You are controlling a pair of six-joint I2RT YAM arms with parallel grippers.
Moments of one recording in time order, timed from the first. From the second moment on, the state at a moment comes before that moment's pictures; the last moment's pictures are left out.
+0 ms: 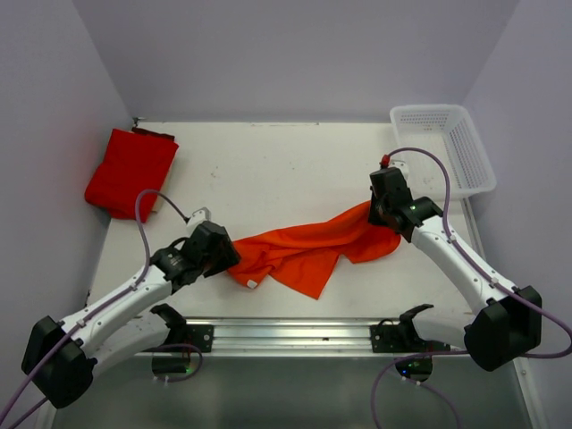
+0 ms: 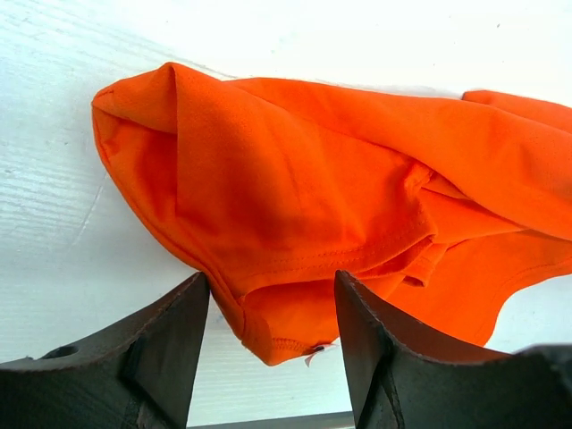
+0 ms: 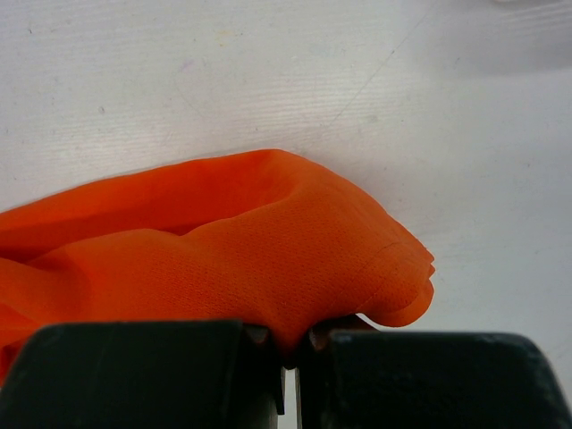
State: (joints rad) left arm -0.64 0.91 0.54 -0.57 -0.22 -0.98; right arm 0.40 1.20 0.99 -0.69 0.34 0.44
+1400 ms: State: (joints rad) left arm -0.64 0.95 0.45 -0.54 -0.26 -0.95; right arm 0.40 1.20 0.99 -0.69 0.34 0.44
